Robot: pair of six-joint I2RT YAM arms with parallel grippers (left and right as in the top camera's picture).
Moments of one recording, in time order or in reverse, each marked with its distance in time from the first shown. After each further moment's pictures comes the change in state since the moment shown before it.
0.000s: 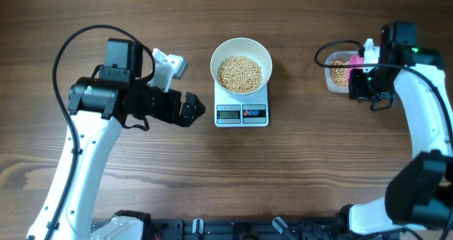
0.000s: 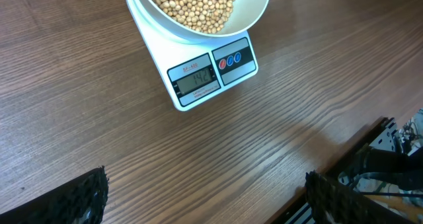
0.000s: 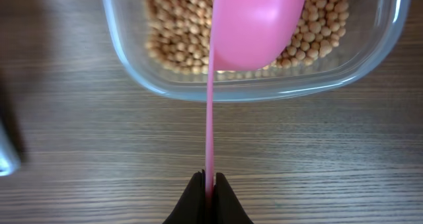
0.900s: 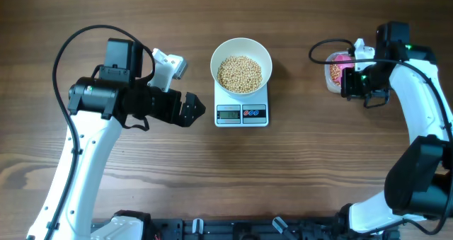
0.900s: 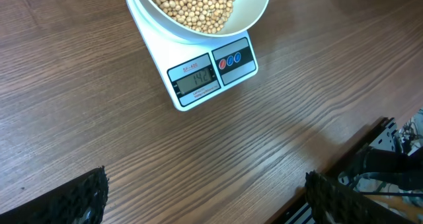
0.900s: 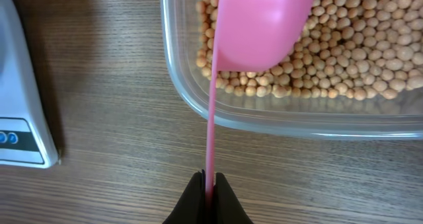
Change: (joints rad) left arm 0.000 0.000 0.000 0.000 0.000 0.000; right arm -0.005 0.061 -0.001 0.041 -0.169 -0.044
